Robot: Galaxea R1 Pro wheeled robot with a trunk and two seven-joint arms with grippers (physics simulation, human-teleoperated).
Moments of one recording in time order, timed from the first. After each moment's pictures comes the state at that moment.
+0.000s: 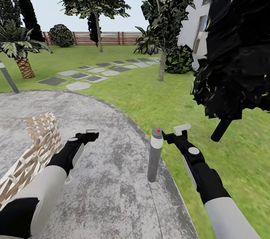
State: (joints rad) left arm -0.93 0.05 0.03 -0.58 0.00 0.25 0.00; right arm -0.64 -0.01 0.07 -1.14 0.15 0.24 0.10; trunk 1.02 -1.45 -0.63
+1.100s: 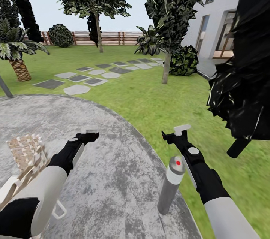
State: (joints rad) left arm -0.93 0.05 0.03 -0.58 0.00 0.24 0.00; right arm -0.64 -0.01 0.07 -1.13 0.15 0.24 0.10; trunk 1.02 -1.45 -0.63
